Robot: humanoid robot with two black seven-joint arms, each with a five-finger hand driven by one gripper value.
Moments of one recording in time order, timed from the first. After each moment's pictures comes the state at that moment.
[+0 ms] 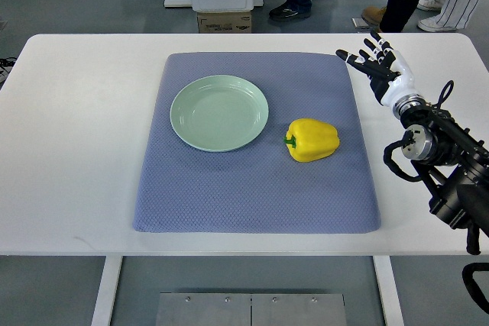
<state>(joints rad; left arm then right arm) -0.02 0.00 -0.11 -0.23 0.09 0.18 -0.17 0.77 -0.10 0.95 0.68 -0.49 -0.07 0.18</state>
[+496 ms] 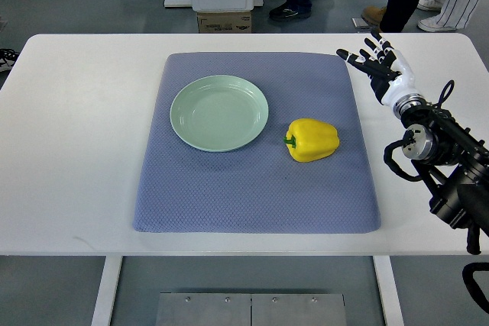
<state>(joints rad) -0.02 0.00 -0.11 -0.23 0.09 0.18 -0.17 0.77 -0.10 0.95 0.68 -0.49 -0.07 0.18</state>
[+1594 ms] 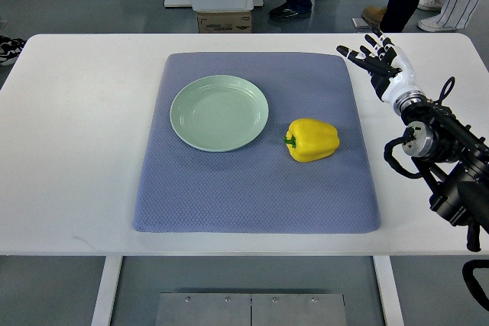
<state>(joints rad) -0.02 0.00 -0.11 -0.23 0.09 0.18 -0.17 0.78 -0.10 0.95 0.68 -0.48 -0.07 0.18</state>
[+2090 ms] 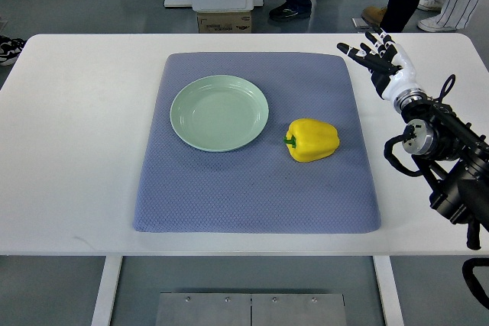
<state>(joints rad) -0.02 0.00 -0.11 -0.23 0.09 0.18 -0.17 0.79 -0.10 0.95 0.68 -0.48 -0.07 0.18</state>
